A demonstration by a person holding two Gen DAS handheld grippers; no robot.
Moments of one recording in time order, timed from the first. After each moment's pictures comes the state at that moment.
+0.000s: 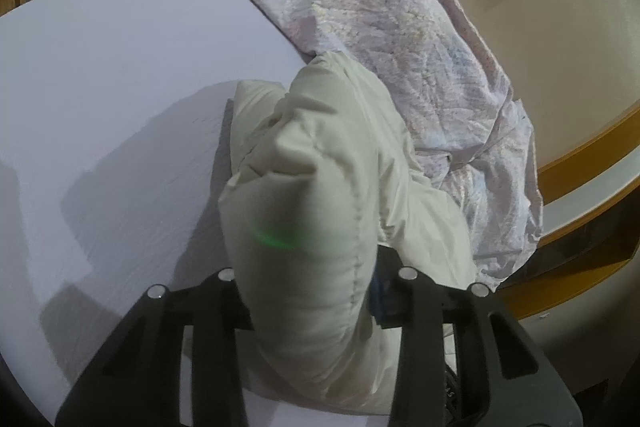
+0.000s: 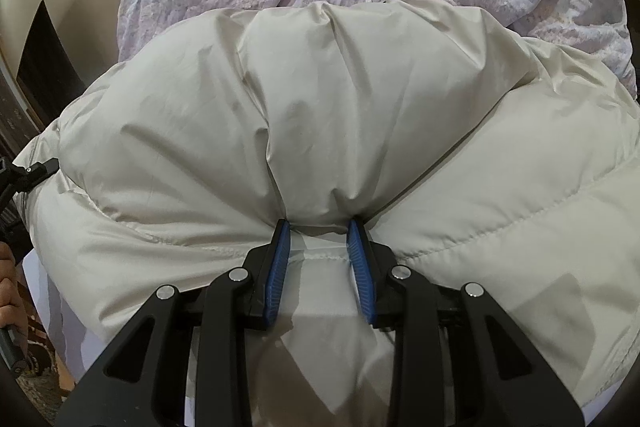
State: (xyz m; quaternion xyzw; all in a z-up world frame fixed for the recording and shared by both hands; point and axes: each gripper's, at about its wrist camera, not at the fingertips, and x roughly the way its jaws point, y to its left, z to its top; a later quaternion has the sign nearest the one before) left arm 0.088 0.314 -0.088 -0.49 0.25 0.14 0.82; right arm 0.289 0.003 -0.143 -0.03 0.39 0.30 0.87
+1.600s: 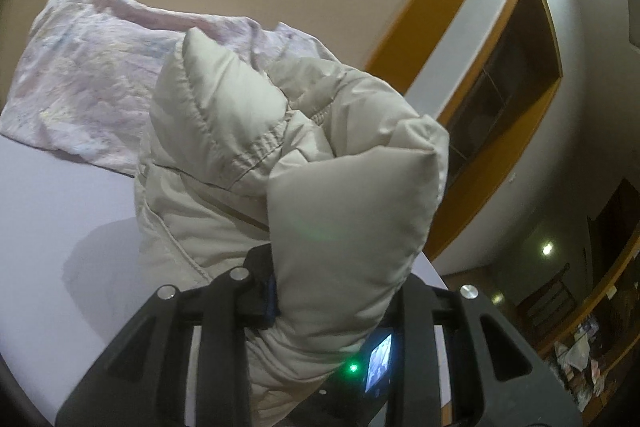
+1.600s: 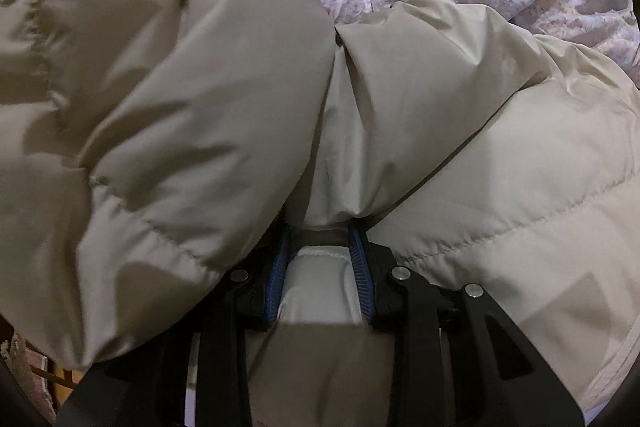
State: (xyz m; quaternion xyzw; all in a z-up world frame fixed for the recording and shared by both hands) left arm 0.189 0.093 0.068 -0.24 0.21 -0.07 0.95; right arm 0.299 -0.025 -0.142 0.00 0.39 0.34 0.85
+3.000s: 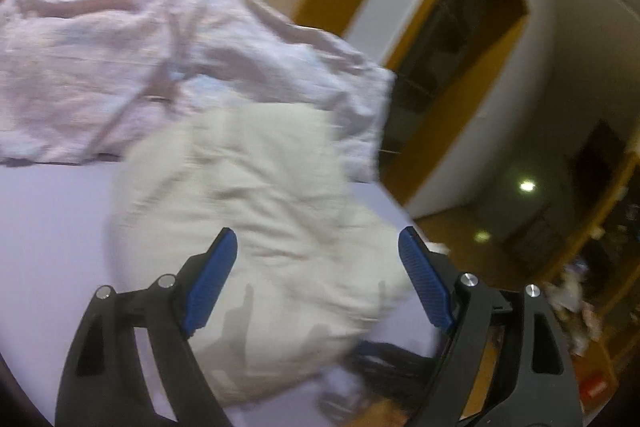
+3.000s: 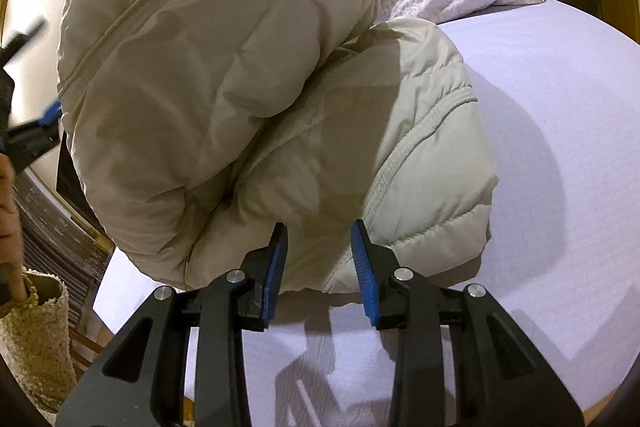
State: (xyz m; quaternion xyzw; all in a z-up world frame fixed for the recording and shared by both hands) left arm 0.217 0.034 0.070 -0.17 0.28 -0.13 0.93; right arm 0.257 -0.212 -0.147 0.17 0.35 0.31 0.87
